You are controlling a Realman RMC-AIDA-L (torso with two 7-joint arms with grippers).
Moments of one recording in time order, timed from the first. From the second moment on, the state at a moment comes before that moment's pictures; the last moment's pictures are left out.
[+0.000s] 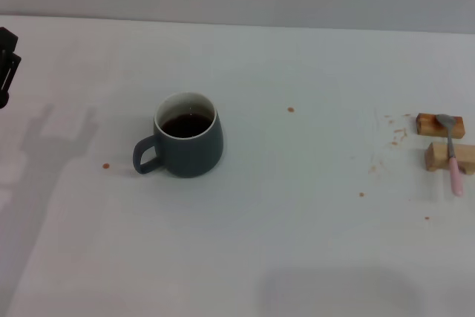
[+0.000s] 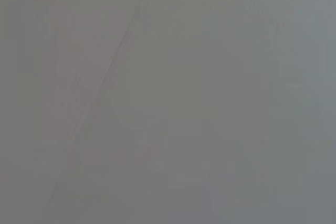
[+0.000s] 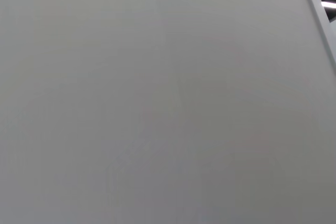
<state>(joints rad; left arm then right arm) -0.27 -2.07 -1.26 -0.21 2.77 1.47 -0.57 0.23 2.08 0.41 0.13 -1.17 -1.50 0.18</state>
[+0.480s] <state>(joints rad) -0.32 -2.06 -1.26 -0.20 2.78 1.34 -0.55 0.27 2.08 0.38 0.13 -1.17 -1.48 0.18</state>
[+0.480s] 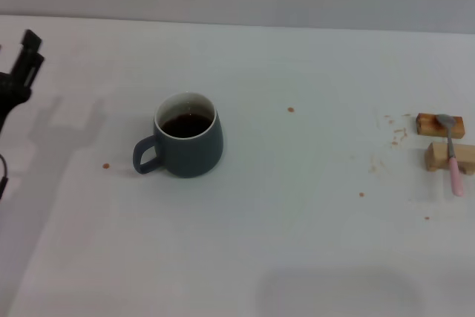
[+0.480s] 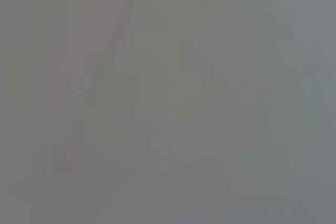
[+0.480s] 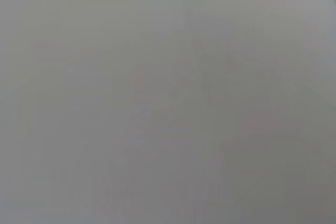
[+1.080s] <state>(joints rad) -0.41 -2.05 -1.17 -0.19 2.86 1.22 -0.55 0.27 2.08 0.37 0.13 -1.17 -1.46 0.18</state>
